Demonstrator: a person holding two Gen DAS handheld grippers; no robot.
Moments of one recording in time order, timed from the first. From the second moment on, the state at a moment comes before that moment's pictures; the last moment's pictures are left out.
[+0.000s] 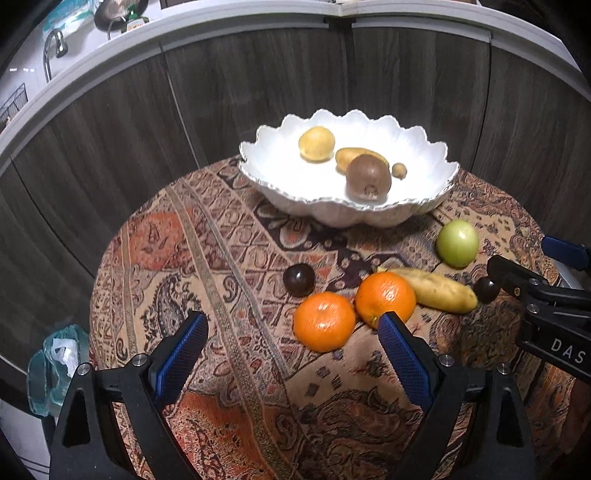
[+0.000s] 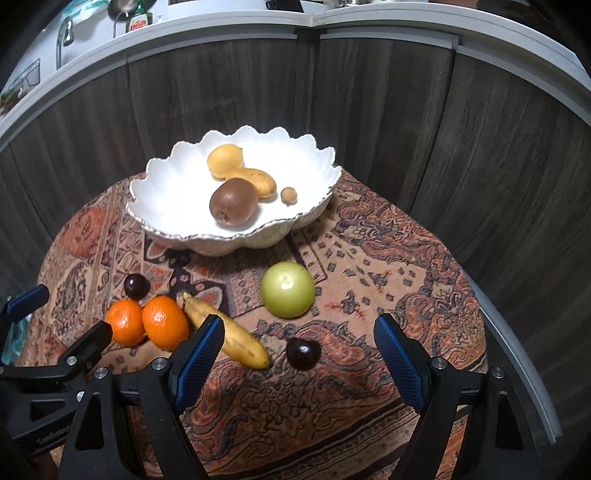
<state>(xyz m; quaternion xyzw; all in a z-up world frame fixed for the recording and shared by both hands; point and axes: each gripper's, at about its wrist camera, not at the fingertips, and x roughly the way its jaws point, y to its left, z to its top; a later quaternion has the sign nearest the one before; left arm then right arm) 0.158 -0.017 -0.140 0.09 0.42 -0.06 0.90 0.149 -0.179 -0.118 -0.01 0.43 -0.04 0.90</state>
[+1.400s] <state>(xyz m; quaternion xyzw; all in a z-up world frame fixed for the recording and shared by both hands) 0.196 -0.033 -0.190 0.09 0.47 -0.11 0.87 0.159 -0.172 -0.140 -0.02 0.46 -0.06 0.89</state>
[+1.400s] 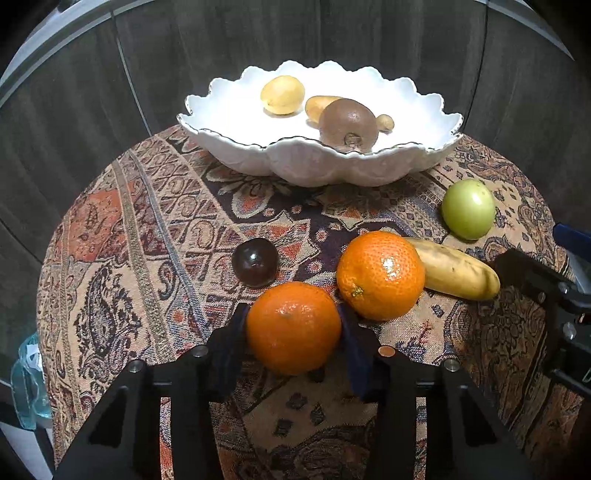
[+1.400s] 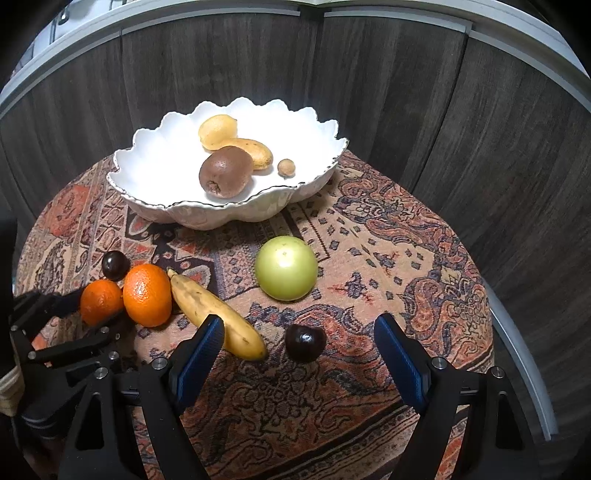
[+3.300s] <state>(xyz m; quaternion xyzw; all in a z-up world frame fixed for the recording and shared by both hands) 0.185 0.055 -0.145 0.02 0.43 -0.07 0.90 0.180 -0.087 -0.125 -0.06 0.44 0.02 0.90</state>
